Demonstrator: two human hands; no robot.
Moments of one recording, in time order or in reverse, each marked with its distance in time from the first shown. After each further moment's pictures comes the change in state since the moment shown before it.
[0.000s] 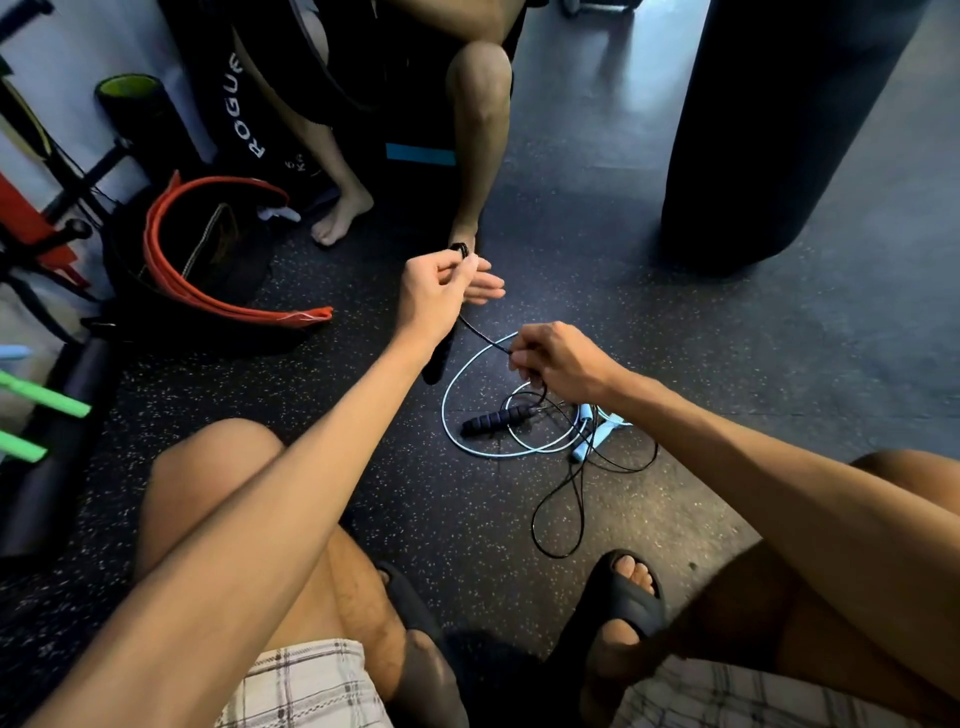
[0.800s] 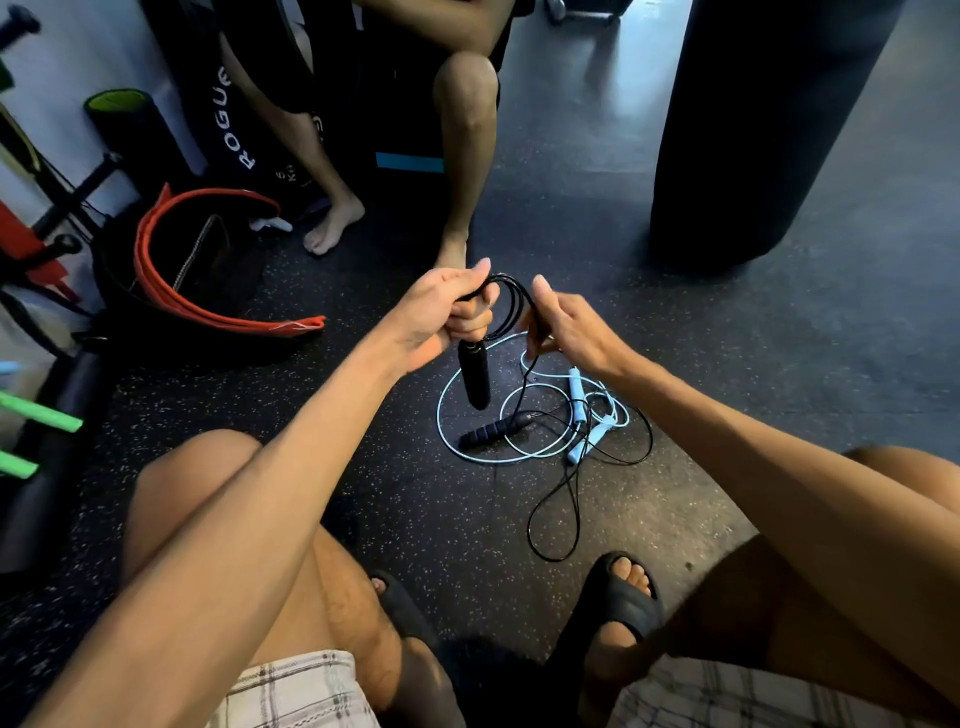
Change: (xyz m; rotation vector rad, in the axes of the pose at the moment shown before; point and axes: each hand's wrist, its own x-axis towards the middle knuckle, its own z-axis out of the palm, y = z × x) left_hand -0.010 0.035 0.001 -0.408 -0.529 -0.294; right_hand 0.001 -0.004 -0.029 0.408 0.160 0.110
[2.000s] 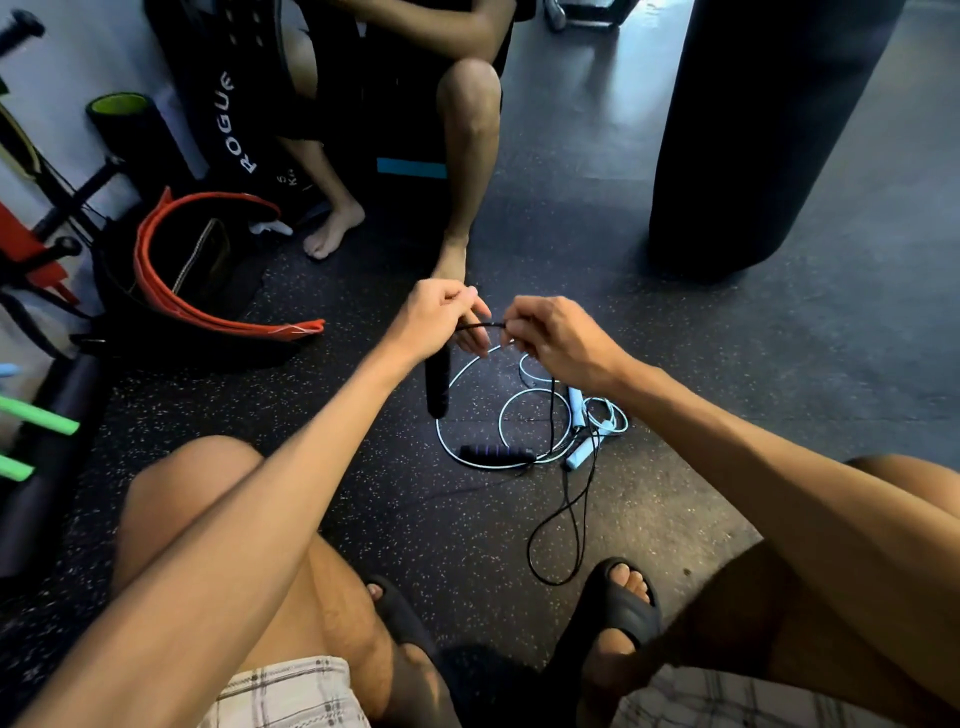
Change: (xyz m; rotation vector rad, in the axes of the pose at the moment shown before) left_hand 0.004 -0.015 -0.009 0.492 0.309 0.045; right_hand -0.007 -0.021 0.004 -0.334 -0.040 -0.303
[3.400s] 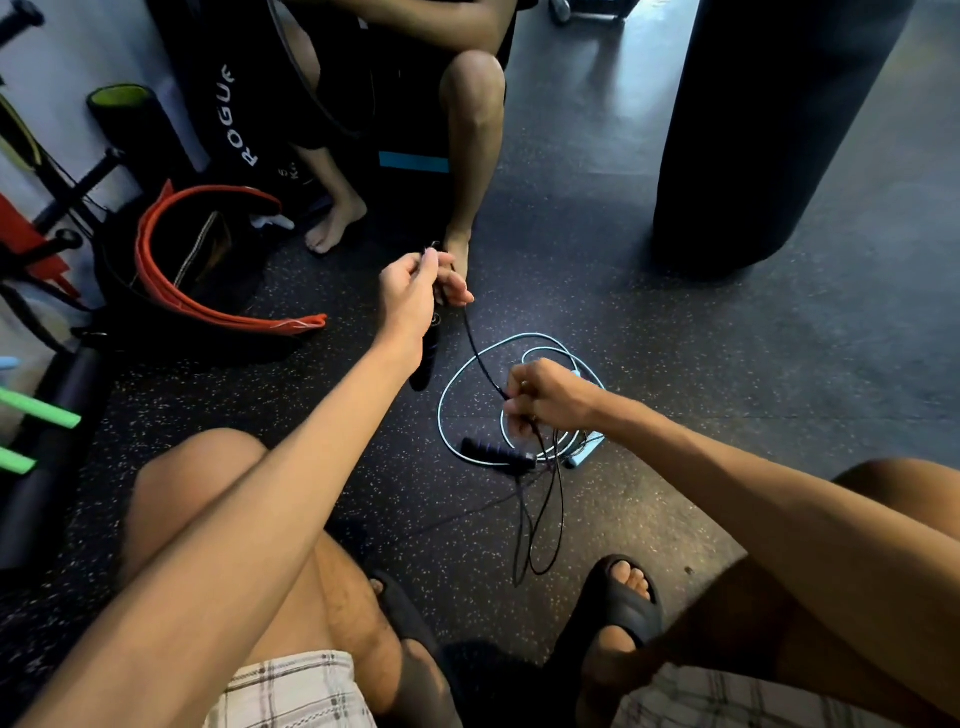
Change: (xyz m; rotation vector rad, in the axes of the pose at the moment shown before) left_hand 0.012 -0.008 -0.006 -0.365 0.429 0.078; right_hand -0.025 0.035 0.047 0.151 -0.377 0.305
